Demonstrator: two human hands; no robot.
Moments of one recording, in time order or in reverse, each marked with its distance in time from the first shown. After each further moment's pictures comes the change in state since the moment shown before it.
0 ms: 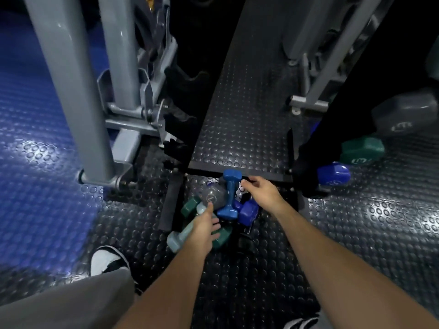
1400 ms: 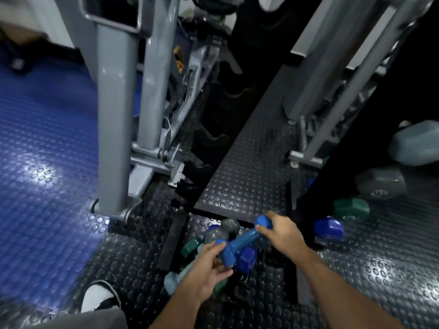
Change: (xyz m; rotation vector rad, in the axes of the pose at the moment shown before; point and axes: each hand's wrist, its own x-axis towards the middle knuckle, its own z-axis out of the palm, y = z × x) left_hand -0.071 0.022 -0.017 -0.217 -0.306 0.094; right_hand -0.033 -0.028 -0.056 -0.524 0.164 -0.270
